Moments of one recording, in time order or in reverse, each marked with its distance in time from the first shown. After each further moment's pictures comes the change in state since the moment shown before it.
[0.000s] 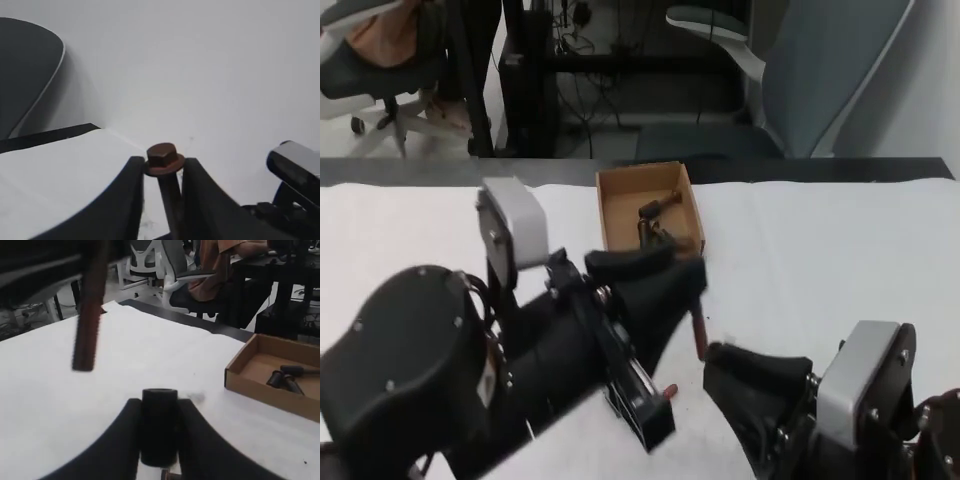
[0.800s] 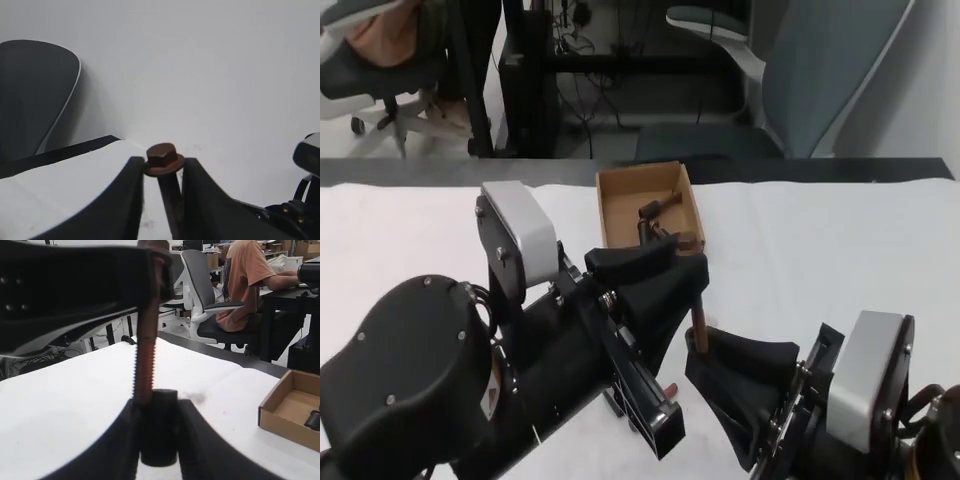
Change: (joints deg) left arm -0.8 0.0 0.0 -0.6 -5.1 5.6; right arm 0.0 3.7 0.3 -11.0 -6.2 -0.1
